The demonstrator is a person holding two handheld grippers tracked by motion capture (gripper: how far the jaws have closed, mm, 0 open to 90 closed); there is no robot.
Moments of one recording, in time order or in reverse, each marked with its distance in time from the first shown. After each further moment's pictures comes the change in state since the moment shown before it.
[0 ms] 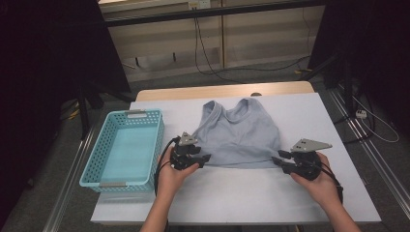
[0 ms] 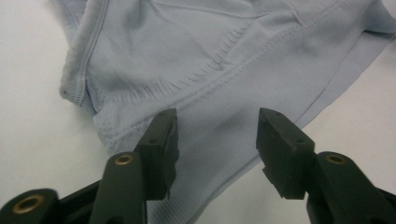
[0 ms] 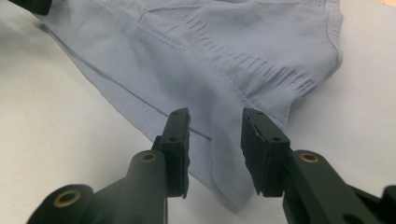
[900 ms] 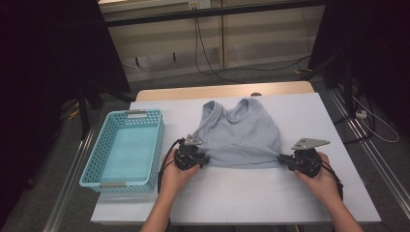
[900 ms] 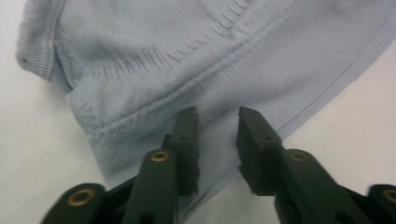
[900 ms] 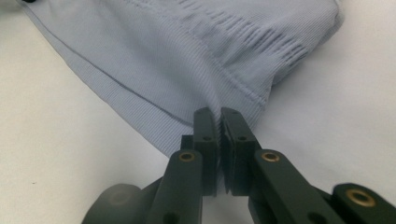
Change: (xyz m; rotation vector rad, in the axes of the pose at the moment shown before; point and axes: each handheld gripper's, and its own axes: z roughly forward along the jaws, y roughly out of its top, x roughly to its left) left arm 0.004 -0.006 0.020 0.119 -0.042 -0.010; right arm -0.021 -0.012 0.013 0.089 0.017 0.018
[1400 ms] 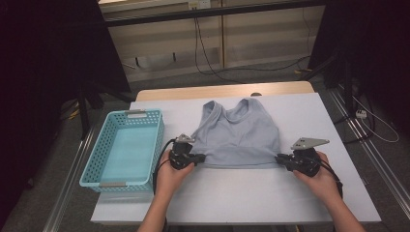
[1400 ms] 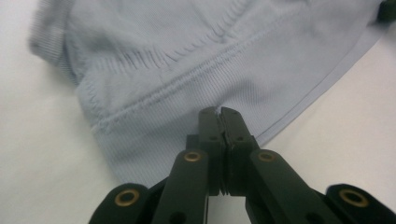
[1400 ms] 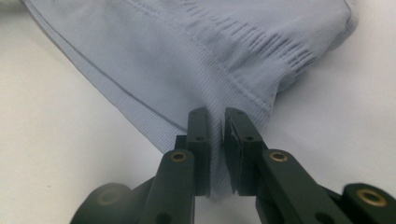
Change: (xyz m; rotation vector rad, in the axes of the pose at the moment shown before) left arm 0.008 -0.003 -0.021 -0.059 -0.053 -0.114; right arm 0.001 0.003 0.000 -0.011 0.037 -0.003
